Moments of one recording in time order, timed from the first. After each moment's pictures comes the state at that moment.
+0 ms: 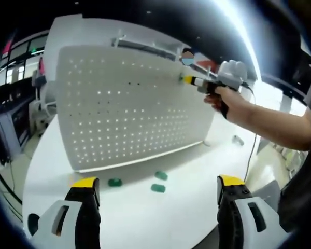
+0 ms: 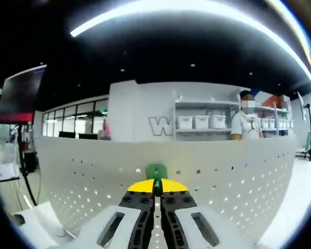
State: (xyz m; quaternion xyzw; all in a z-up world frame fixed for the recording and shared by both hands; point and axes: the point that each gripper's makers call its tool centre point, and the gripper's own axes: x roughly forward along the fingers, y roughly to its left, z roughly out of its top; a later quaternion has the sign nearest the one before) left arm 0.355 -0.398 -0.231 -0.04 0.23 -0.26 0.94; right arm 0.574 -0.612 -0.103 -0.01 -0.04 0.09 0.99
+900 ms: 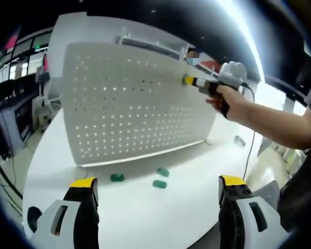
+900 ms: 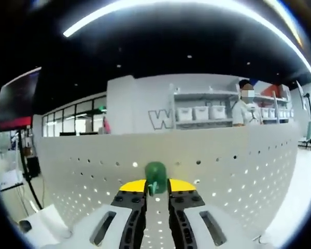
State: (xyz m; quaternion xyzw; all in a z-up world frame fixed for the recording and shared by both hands) left arm 0.346 -0.390 -0.235 -0.05 0.24 -0.25 0.94; right arm 0.574 -0.615 -0.107 0.03 -0.01 0.10 0.99
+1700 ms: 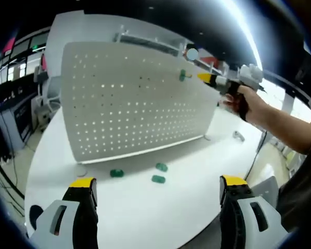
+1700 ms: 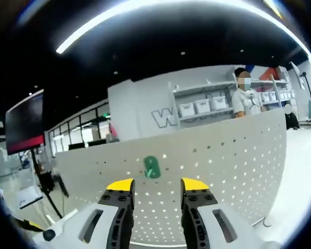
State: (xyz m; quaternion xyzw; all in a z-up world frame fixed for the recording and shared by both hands) left arm 0.335 -0.391 -0.237 -0.04 0.25 -0.26 0.93; right arm 0.507 -0.636 -0.111 0.11 0.02 0.14 0.98
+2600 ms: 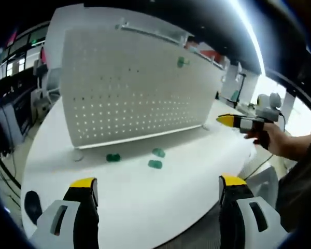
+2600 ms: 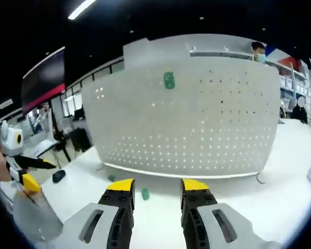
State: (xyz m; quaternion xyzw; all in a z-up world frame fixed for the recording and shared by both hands) left arm 0.311 -0.393 -0.266 -0.04 0.29 -0.26 0.92; right arm 0.379 -0.632 -0.251 0.02 0.18 0.20 0.96
